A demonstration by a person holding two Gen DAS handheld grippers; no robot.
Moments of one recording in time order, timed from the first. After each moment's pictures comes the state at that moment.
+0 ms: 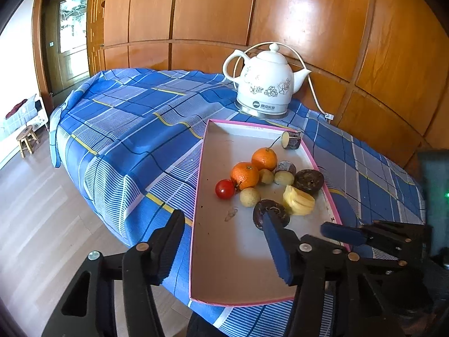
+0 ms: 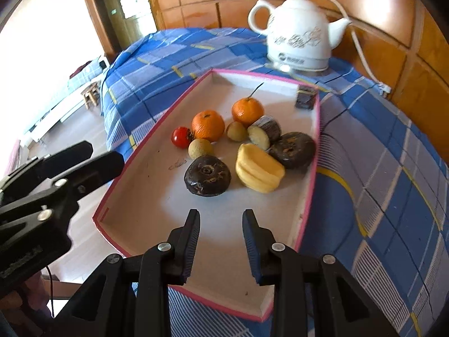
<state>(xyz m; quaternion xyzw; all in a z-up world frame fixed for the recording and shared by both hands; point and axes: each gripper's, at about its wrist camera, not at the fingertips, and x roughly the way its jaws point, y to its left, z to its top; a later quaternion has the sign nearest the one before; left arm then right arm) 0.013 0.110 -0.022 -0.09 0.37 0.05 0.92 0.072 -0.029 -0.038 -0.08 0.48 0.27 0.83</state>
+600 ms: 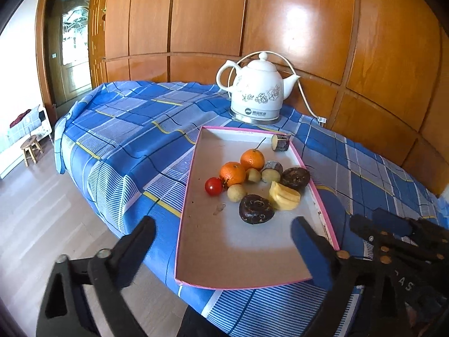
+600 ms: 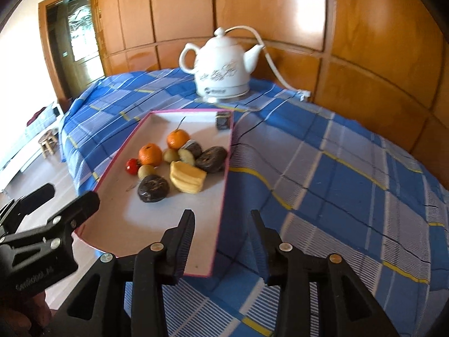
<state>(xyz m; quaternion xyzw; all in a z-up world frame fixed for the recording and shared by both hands) -0.013 0.086 -0.017 -0.07 0.34 0.06 0.94 0.028 -0.084 -0.004 -0.04 0.40 0.12 0.91</state>
